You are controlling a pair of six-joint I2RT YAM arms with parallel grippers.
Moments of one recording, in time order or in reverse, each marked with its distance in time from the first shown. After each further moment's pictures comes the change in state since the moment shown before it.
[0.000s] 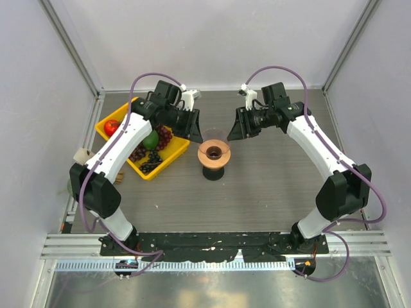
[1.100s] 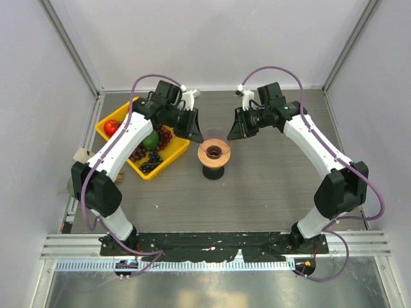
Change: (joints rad) left arm 0.000 0.017 -0.001 0.011 0.035 -0.051; right arm 0.029 0.027 0.018 -0.001 0.052 0.011
